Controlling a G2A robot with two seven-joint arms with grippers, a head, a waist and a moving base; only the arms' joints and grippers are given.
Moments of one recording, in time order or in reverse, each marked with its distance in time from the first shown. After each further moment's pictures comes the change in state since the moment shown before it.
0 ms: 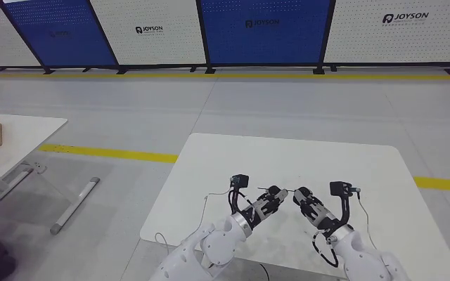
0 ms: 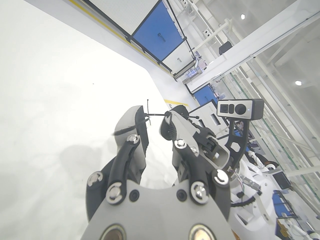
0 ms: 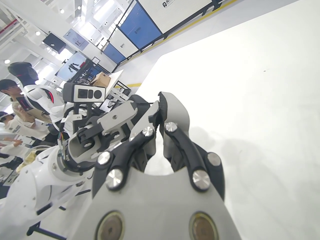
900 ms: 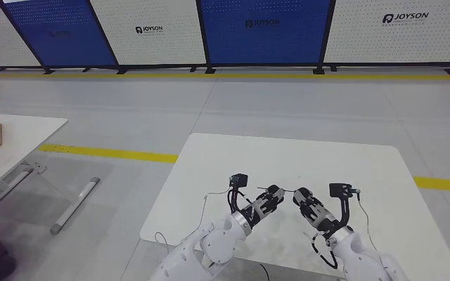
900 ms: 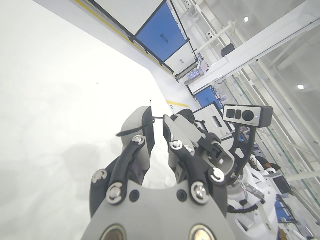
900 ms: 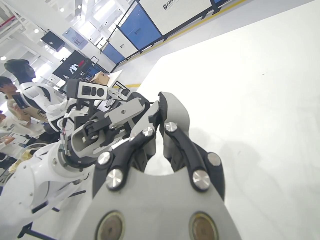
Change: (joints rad) left arm -0.004 -0.003 -0.003 0.006 -0.015 0.023 -0.002; right arm -0.012 0.001 -0.001 -0.008 -0.024 -0.013 -0.019
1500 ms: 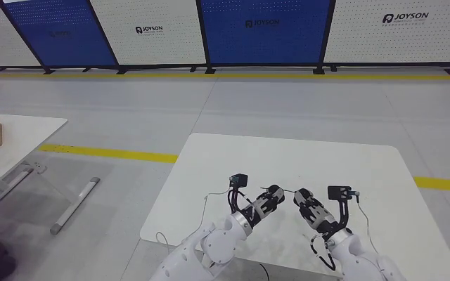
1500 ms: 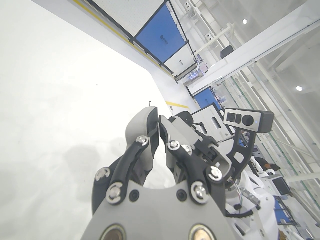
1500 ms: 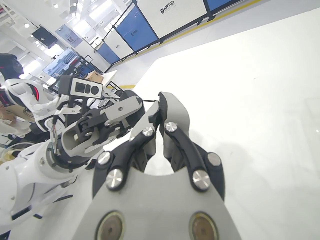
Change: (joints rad) left arm -0.004 -0.004 0.006 0.010 -0.004 -0.004 0.017; right arm -0.014 0.001 -0.009 0.003 -0.075 -0.016 -0.039
